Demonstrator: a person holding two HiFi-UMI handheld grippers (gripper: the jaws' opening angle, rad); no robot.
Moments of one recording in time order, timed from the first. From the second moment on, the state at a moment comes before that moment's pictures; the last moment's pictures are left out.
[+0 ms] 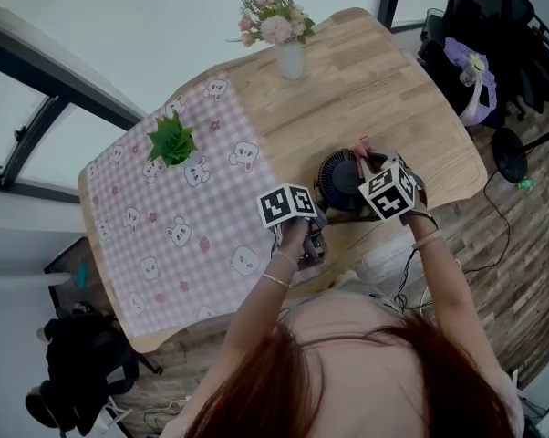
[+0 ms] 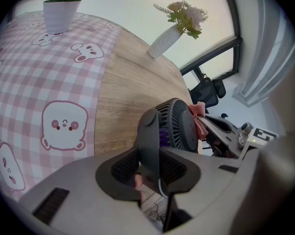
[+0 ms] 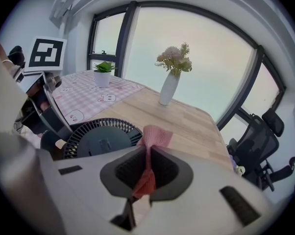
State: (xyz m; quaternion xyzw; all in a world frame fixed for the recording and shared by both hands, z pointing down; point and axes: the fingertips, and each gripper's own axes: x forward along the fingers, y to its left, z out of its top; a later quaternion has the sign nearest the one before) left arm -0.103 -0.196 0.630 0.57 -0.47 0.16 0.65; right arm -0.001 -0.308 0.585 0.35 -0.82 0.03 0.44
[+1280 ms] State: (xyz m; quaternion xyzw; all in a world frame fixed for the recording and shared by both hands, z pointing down) left arm -0.103 -0.194 0.630 0.58 -0.46 0.16 0.65; right arm -0.020 -0.283 0.579 0.35 -0.84 0.05 0.42
